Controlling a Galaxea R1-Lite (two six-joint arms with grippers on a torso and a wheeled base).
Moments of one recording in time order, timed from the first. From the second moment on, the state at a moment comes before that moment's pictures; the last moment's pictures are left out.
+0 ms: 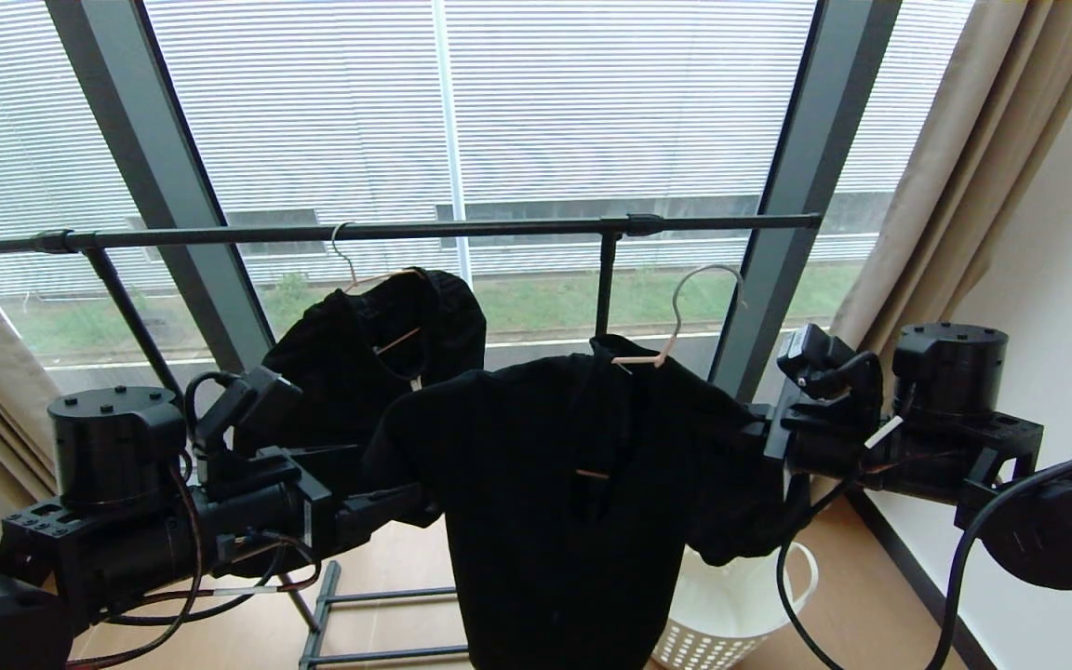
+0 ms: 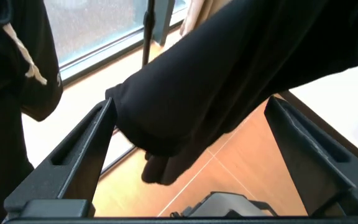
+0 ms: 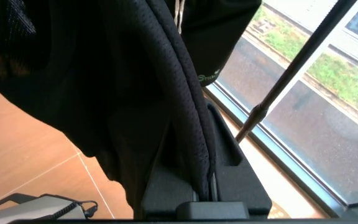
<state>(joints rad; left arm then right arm) -0.22 1.71 -0.39 -0.93 -0.51 0.03 0.26 1.86 -0.67 -0.86 0.65 -0.30</state>
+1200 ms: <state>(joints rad) -0.16 1.74 -0.38 -1.01 -0.60 0.02 0.18 1.86 -0.70 -0.86 0.68 -0.30</state>
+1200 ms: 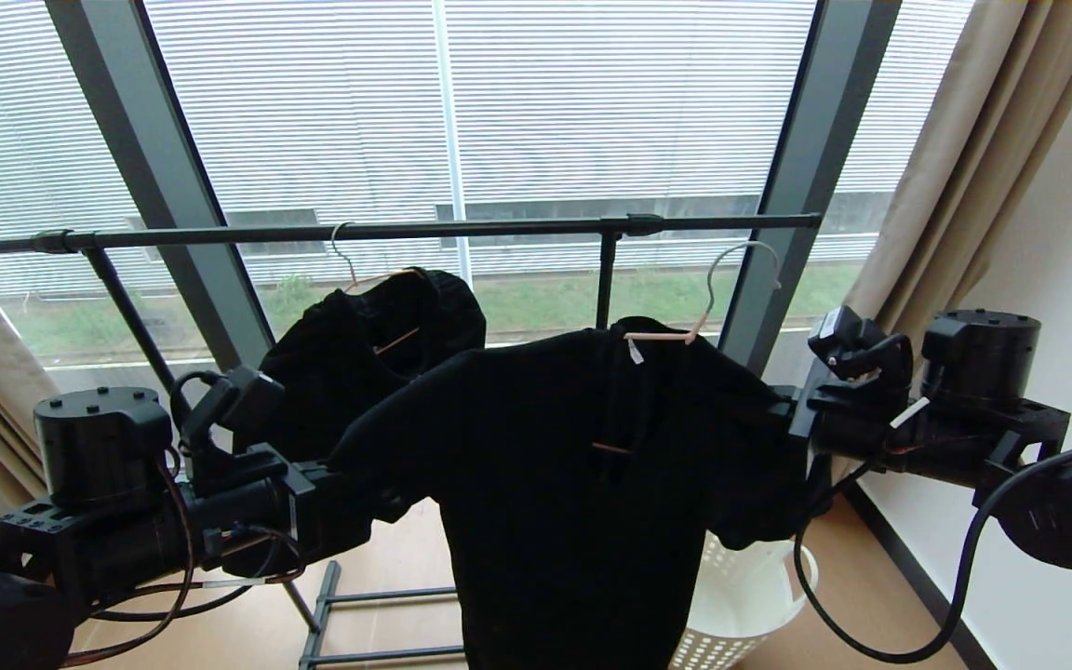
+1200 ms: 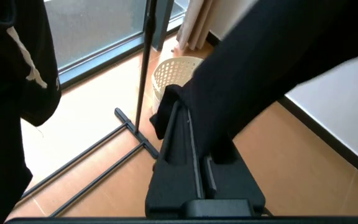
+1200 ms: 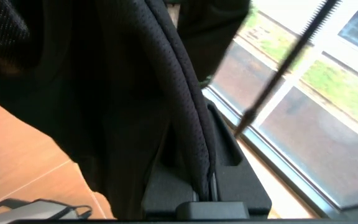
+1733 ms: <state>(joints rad) -0.14 1.74 -0.38 -1.01 -0.60 0.02 0.10 1.86 -0.72 -0.86 0.74 -0.31</state>
